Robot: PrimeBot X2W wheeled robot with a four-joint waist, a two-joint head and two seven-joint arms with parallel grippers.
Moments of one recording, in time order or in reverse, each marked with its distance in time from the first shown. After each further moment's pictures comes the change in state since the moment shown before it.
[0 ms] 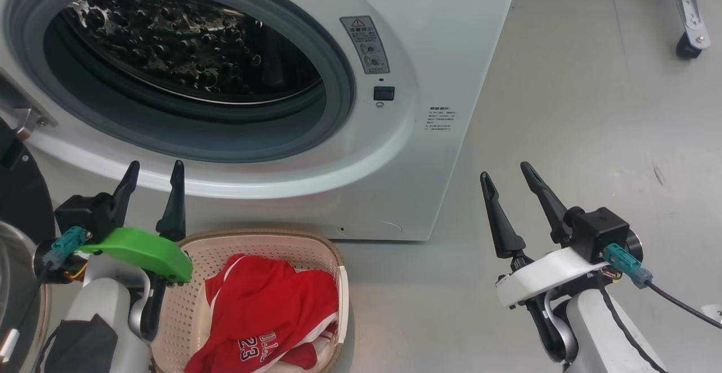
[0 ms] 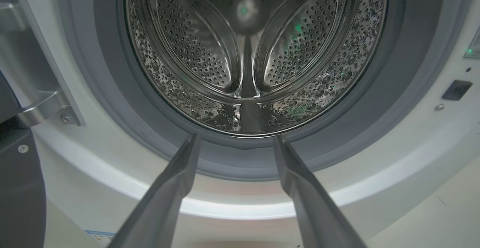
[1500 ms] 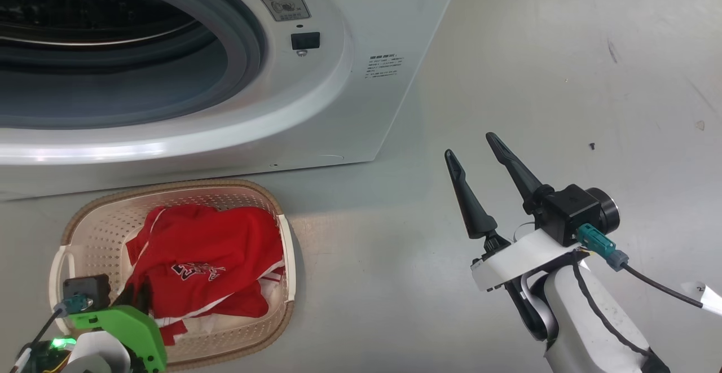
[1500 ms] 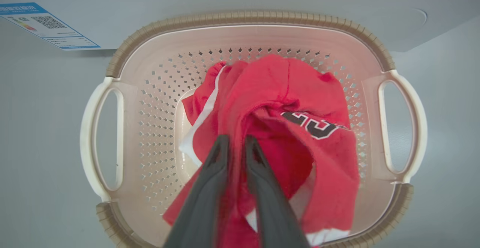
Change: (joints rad) left arm 0.018 0.053 -0.061 0.438 -0.013 0.011 0.070; right arm -0.079 0.000 0.089 -0.038 -0.046 -0.004 0.000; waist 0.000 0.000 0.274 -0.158
